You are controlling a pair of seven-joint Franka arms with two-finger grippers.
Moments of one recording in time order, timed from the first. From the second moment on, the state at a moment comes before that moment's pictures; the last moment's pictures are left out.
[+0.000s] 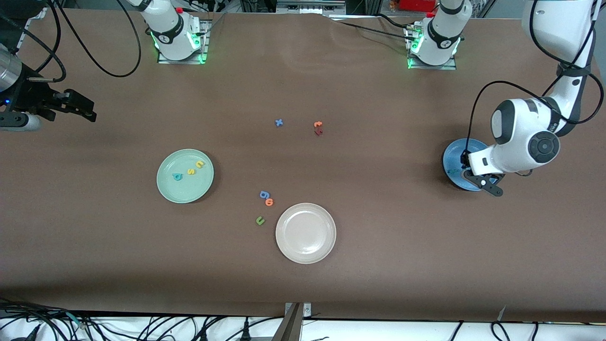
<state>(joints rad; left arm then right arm) -0.04 0.37 0.12 -2.08 0.00 2.26 0.65 0.02 0.01 0.01 -1.63 -0.01 1.61 0.04</state>
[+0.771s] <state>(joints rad) -0.01 0.40 0.12 -2.18 0.00 2.42 0.67 0.02 0.01 0.01 -1.63 -0.01 1.61 0.04</state>
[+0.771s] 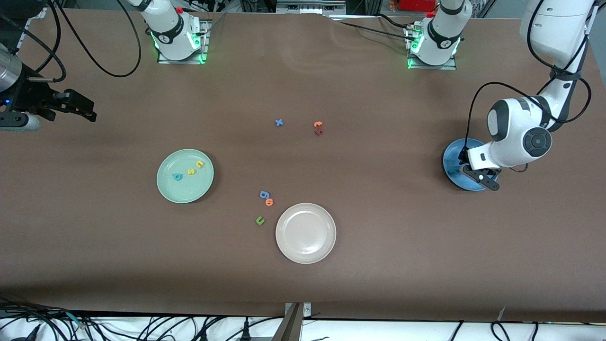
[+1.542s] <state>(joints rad) -0.01 0.25 0.12 -1.66 0.00 1.77 0.59 0.02 0.01 0.01 -1.63 -0.01 1.61 0.04</state>
